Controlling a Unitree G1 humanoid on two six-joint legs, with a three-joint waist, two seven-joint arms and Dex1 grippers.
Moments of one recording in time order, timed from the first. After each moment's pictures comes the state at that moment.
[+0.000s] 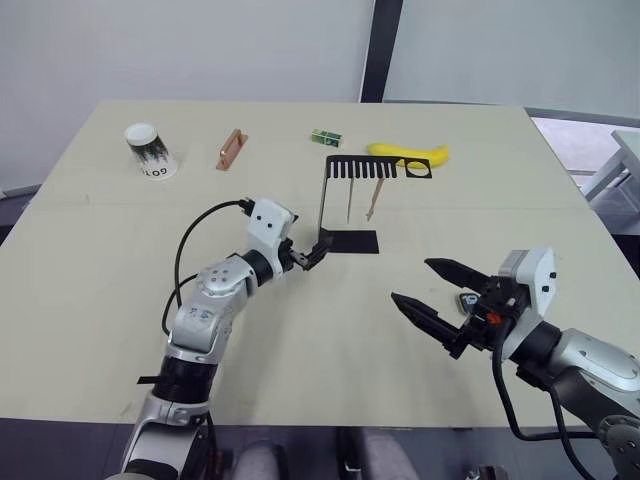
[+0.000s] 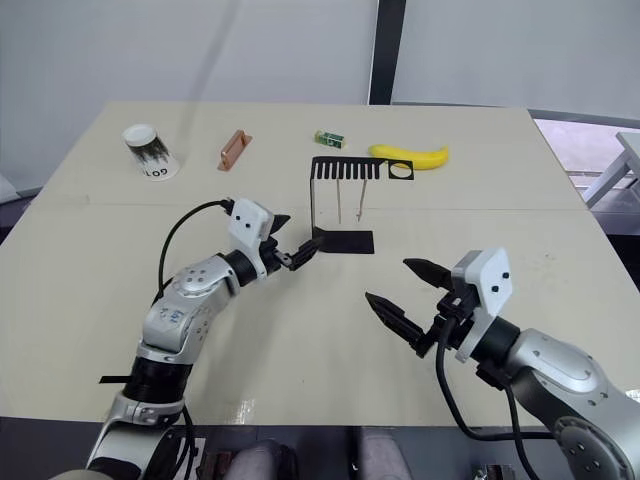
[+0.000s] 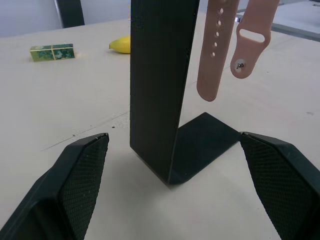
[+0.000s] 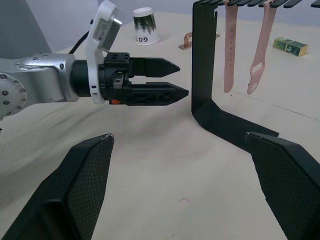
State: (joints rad) left arm -0.51 0.24 -0.09 -0.08 -0.21 0.51 -0.35; right arm 0.06 -0.69 -0.28 -0.83 0.92 0.70 0.39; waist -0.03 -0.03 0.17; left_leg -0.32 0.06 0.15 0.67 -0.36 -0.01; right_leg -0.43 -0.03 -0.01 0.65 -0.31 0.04
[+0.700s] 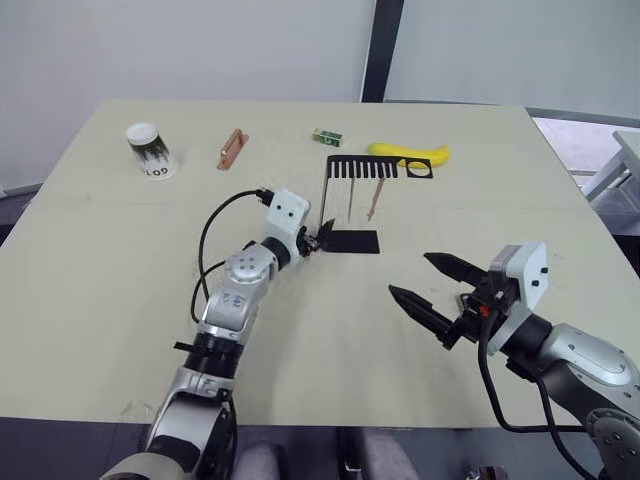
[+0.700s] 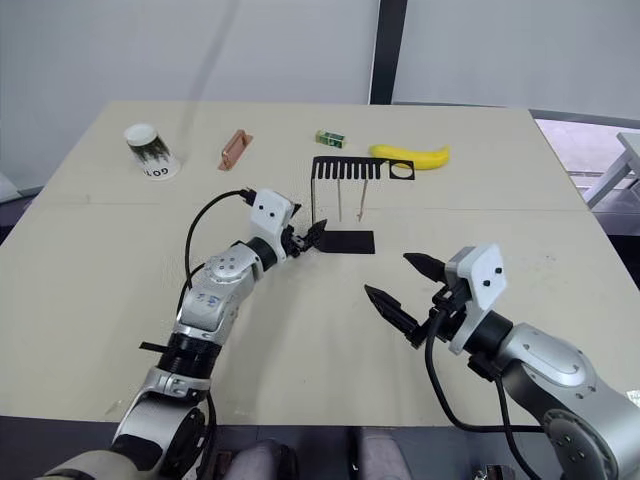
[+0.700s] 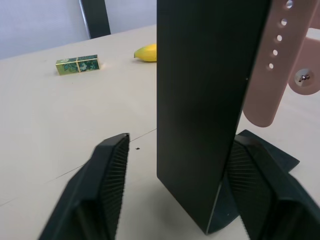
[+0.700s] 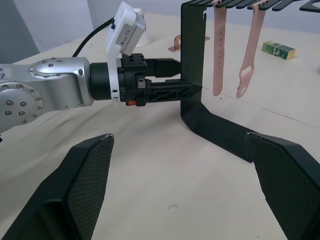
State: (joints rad) left arm -0.63 0.13 -0.10 0.19 -0.06 0.32 -0.25; right arm 0.02 -0.66 -0.24 -0.81 0.86 0.70 0.37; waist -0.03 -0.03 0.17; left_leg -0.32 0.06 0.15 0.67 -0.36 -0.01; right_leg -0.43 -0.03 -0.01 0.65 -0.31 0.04
